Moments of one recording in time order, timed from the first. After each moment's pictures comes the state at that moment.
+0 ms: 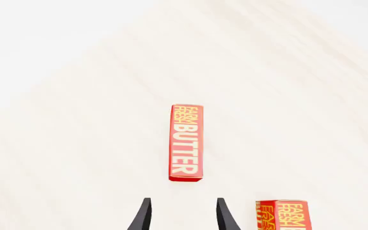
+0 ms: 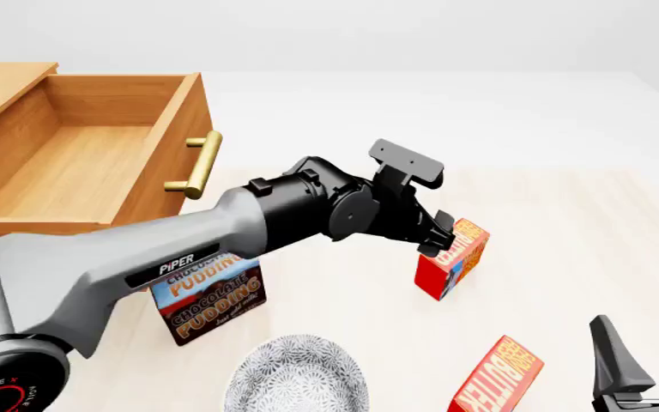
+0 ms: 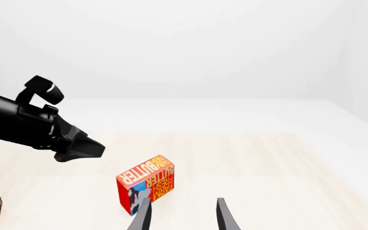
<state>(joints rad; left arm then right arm) -0.86 1.96 -1.63 0.44 -0.11 0.00 0.01 -0.01 0.00 0.00</state>
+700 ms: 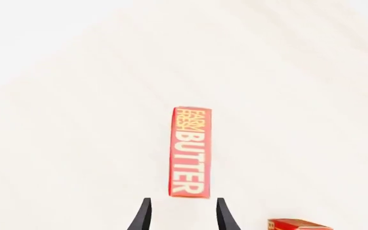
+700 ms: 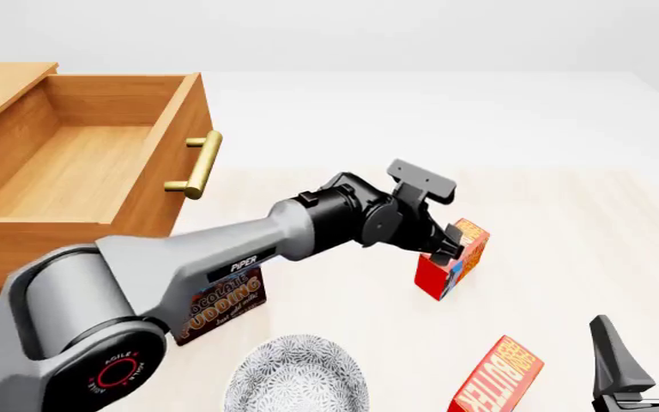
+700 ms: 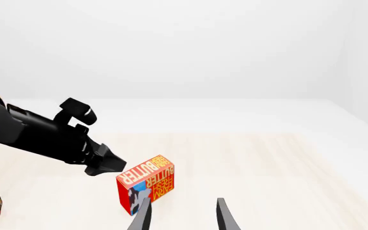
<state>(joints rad) -0.86 2.16 -1.79 0.47 -0.13 0.00 0.01 -0.01 0.00 0.00</state>
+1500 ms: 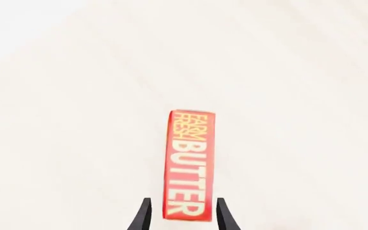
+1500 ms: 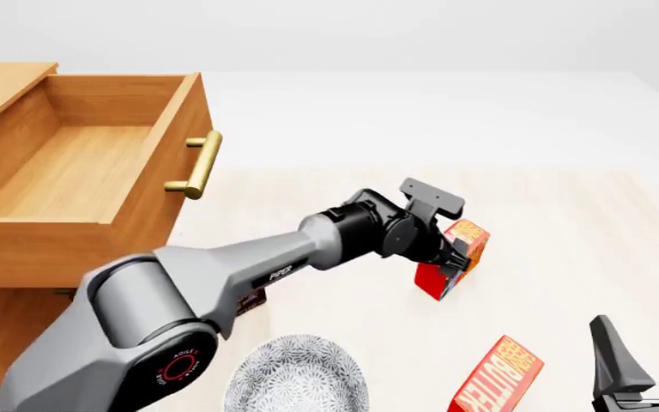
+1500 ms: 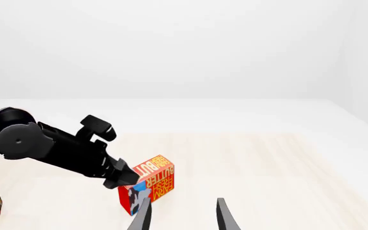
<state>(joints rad) -0.87 2.31 -1.92 0.50 -0.15 0.00 0.01 -0.01 0.00 0.00</state>
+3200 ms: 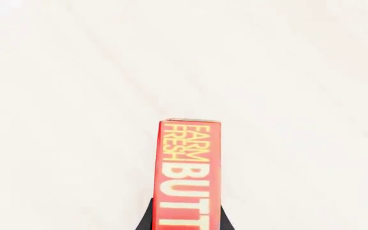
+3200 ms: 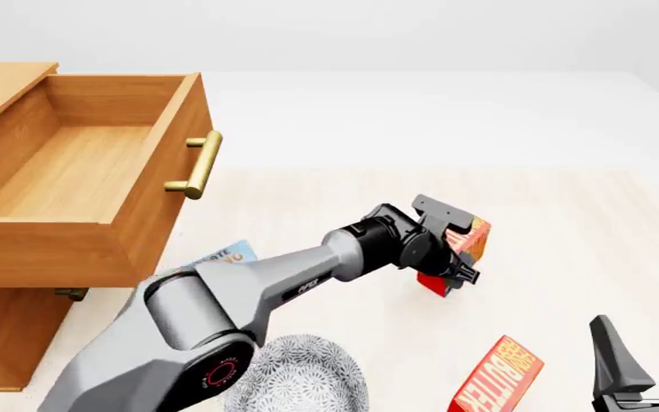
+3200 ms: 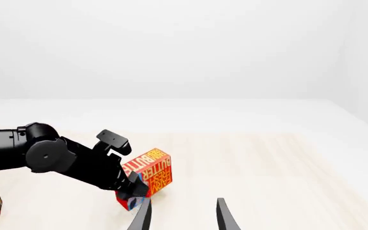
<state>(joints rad) -0.89 2.45 -2.08 0.56 -0.19 0.00 0.01 -0.01 0.00 0.00</state>
